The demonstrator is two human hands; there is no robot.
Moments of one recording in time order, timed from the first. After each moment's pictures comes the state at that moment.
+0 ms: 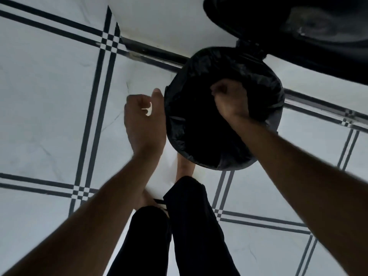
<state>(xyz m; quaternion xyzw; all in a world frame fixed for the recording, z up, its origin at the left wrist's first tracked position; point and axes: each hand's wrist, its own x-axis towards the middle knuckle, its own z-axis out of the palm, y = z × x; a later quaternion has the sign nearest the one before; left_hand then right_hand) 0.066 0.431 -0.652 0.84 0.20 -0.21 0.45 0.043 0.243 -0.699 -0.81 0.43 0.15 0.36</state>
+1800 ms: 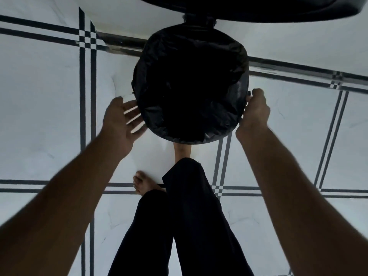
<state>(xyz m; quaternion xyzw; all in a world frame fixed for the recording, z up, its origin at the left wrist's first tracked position) 0.076 0.460 -0.638 0.61 0.34 -0.39 0.59 -0.045 0.236 -0.627 -0.40 0.76 -0.13 0.49</state>
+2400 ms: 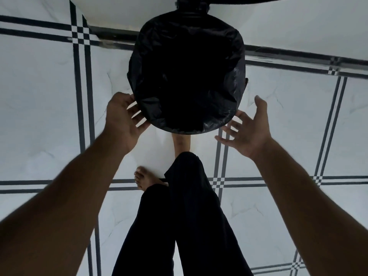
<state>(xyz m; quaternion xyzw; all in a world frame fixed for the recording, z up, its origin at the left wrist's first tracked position) 0.065 0.459 -0.632 0.54 0.35 -0.48 0.60 -0.118 0.254 -0.621 -0.22 0.67 0.03 0.71</state>
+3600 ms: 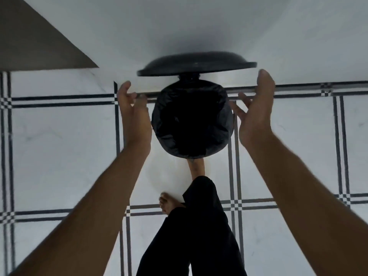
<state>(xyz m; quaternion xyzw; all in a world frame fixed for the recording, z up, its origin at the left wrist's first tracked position) 0.098 0.409 -0.517 0.72 0.11 -0.24 0.64 -0.031 0.241 -0.479 -0.35 0.59 -0.26 0.68</state>
